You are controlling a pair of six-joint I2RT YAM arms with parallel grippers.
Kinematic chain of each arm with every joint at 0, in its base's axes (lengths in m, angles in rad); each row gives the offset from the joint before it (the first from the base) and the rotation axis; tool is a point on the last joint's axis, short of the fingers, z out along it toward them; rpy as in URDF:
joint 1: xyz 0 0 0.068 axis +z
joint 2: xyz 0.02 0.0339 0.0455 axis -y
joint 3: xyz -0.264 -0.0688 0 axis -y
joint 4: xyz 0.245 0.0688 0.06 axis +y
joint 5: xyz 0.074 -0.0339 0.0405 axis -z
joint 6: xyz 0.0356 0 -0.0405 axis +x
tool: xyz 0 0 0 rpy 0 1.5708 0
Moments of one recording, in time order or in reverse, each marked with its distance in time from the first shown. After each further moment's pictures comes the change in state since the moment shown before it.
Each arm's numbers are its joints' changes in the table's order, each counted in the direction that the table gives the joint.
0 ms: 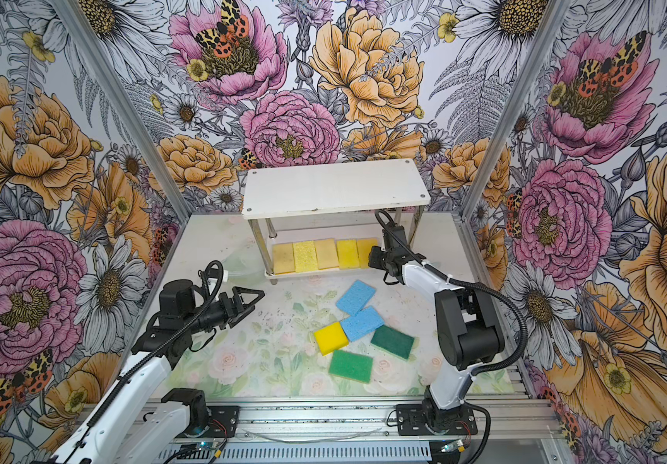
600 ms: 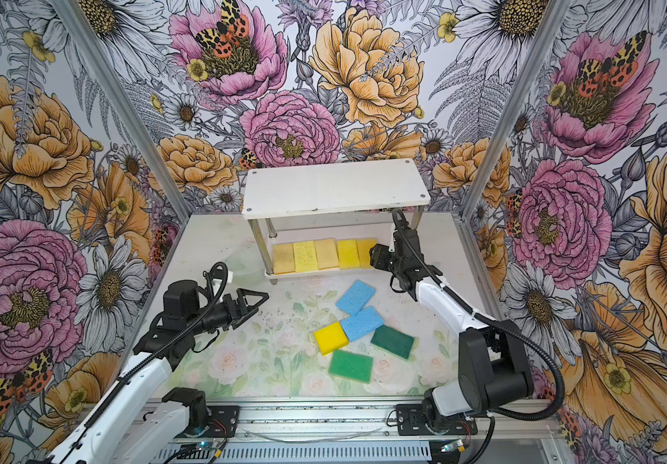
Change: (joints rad) left arm -0.090 0.007 0.000 0.002 -0.040 -0.001; right arm 0.008 0.323 -0.183 -0.048 -0.039 0.071
